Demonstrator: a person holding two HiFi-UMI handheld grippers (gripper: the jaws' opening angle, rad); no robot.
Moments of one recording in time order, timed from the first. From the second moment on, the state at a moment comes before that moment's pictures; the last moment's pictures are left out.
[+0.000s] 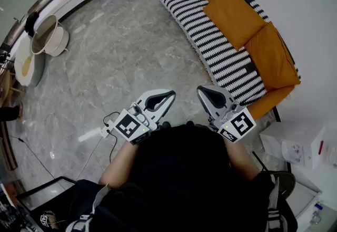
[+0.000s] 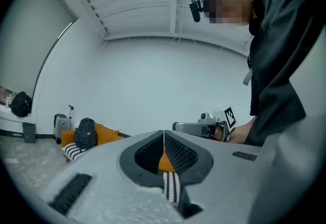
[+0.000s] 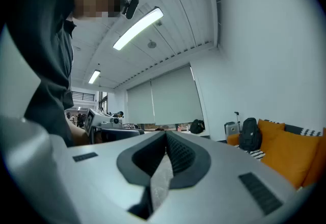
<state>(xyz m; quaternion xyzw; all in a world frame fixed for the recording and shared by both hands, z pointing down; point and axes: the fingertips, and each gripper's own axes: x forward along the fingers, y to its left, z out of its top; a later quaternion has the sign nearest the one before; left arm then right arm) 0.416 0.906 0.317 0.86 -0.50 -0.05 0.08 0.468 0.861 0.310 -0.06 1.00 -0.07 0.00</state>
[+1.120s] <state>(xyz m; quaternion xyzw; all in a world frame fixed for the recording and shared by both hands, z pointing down) 0.447 0.860 0.336 0.80 -0.58 -0.01 0.12 0.542 0.781 0.339 -0.03 0.99 -0.15 0.03</state>
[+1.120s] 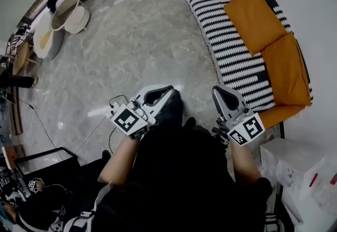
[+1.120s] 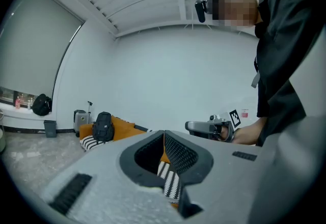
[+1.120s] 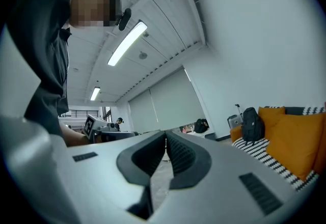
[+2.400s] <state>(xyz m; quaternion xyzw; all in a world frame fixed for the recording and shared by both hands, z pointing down) 0.215 0.690 0.368 0.81 -0.57 -0.09 0.12 0.324 0.606 0.341 -0.06 0.99 -0.12 -0.04</state>
